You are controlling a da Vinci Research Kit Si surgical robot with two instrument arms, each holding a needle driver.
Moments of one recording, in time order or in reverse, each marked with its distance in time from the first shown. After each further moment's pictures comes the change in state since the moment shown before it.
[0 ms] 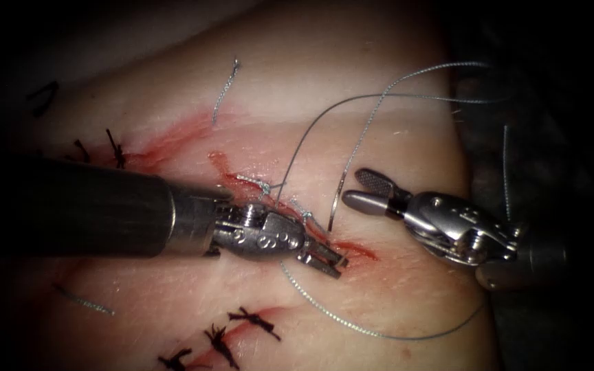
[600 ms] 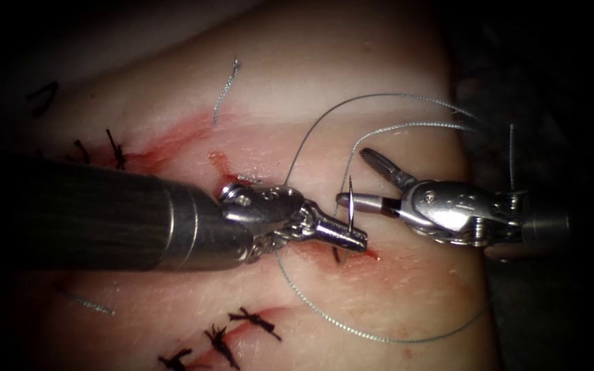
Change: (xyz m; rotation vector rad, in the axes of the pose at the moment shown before) right arm 0.001 -0.001 0.001 -0.007 0.003 -0.258; left arm 0.006 -0.002 -0.005 -0.080 0.676 -1.202
